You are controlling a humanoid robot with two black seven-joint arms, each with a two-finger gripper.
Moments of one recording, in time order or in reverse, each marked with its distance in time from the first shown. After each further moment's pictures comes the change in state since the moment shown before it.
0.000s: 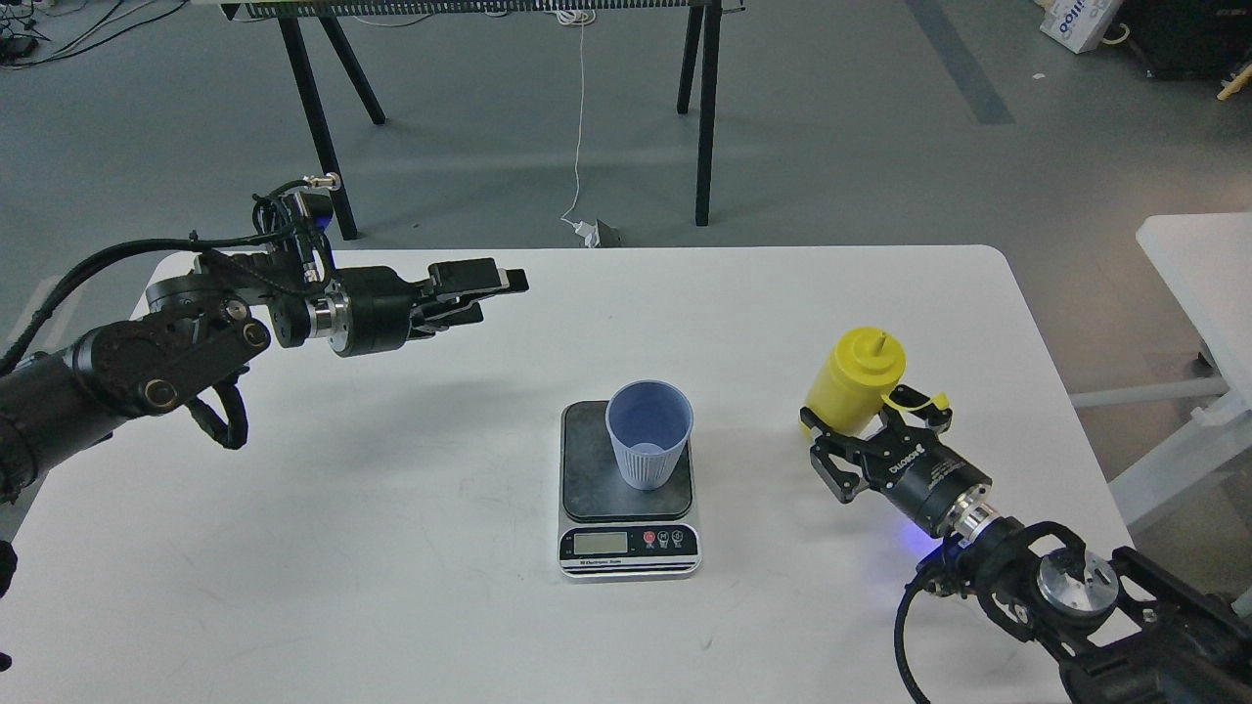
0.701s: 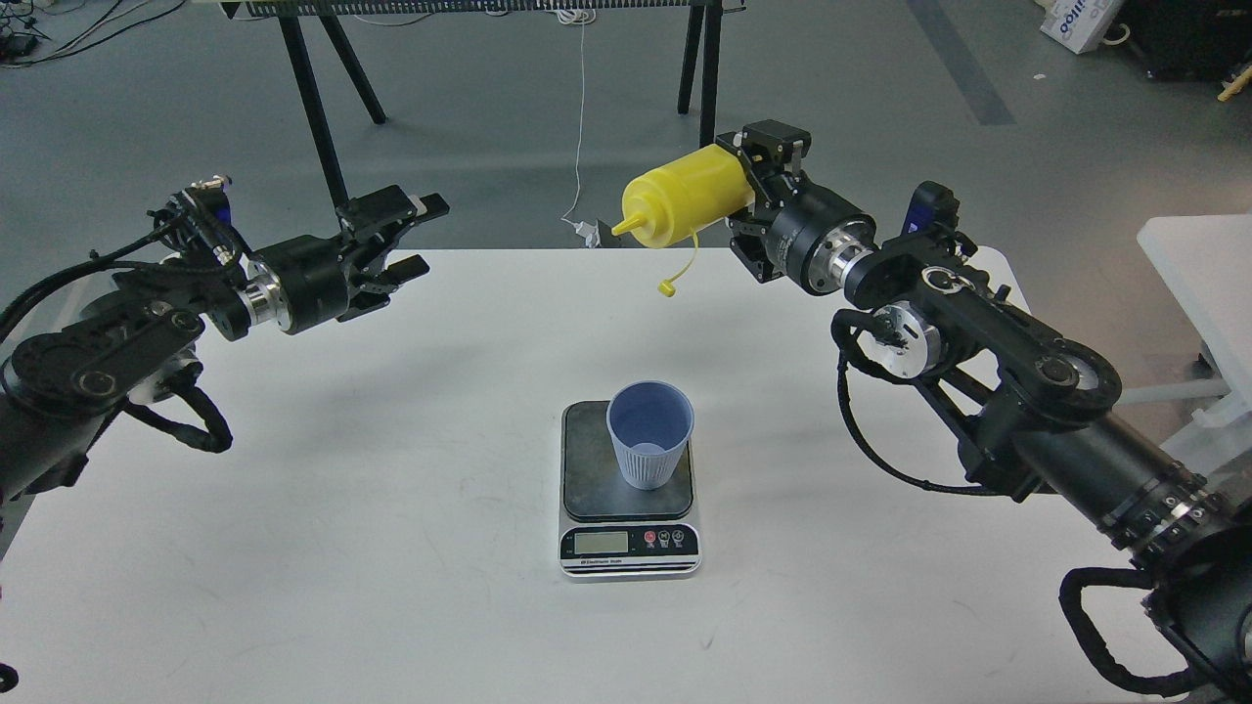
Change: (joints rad) left arm 0.103 0.040 -0.186 0.094 -0.297 0.000 0.000; right arm 0.539 0.156 -0.159 0.102 -1.197 -0.534 0.154
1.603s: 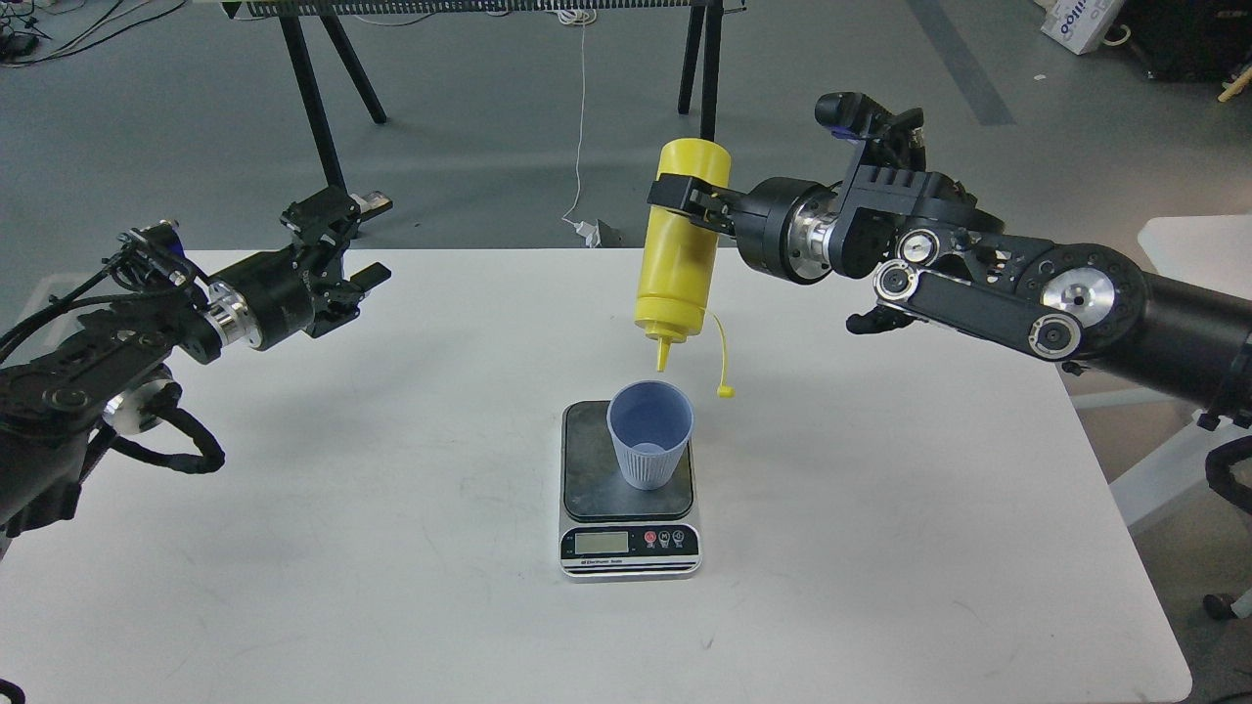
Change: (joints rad) left arm 0.054 0.001 -0.007 0.052 -0.148 0.000 0.000; right arm 0.419 -0.194 -0.668 0.123 -0.252 0.082 -0.089
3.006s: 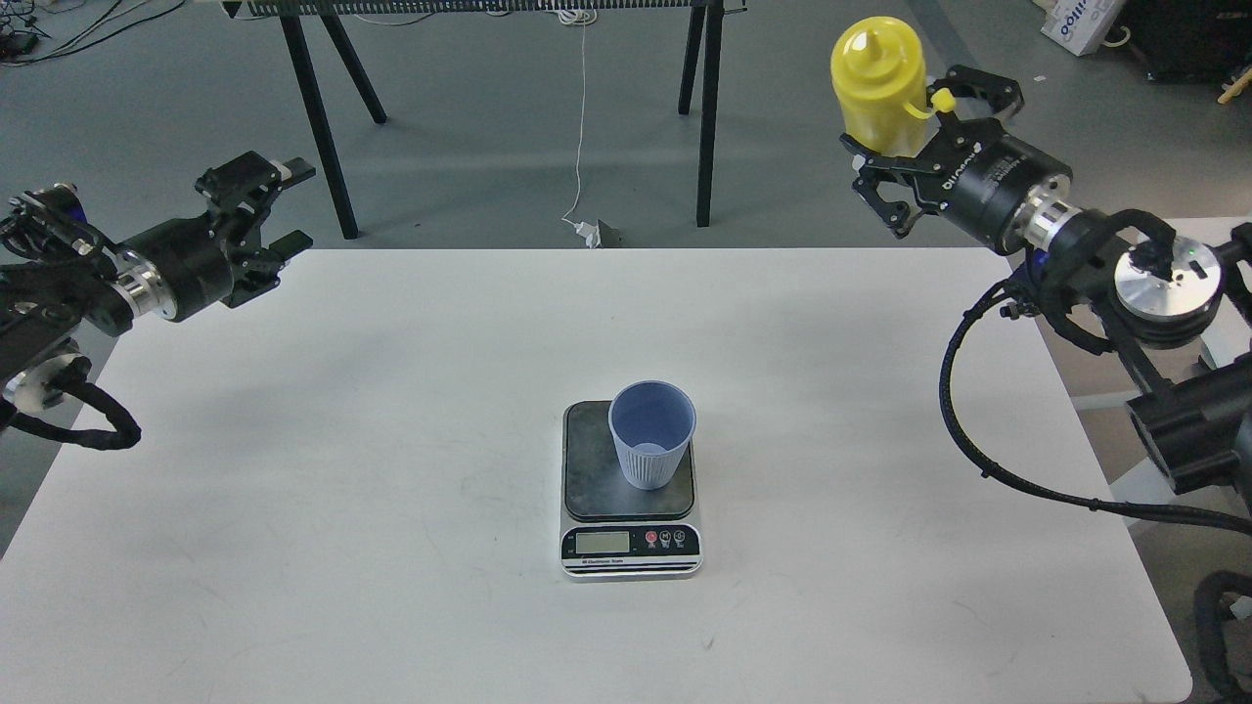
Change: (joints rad) left arm -0.048 0.141 0.012 -0.014 0.012 0.000 0.000; right arm -0.630 -0.026 1.137 -0.100 1.190 0.109 -0.204
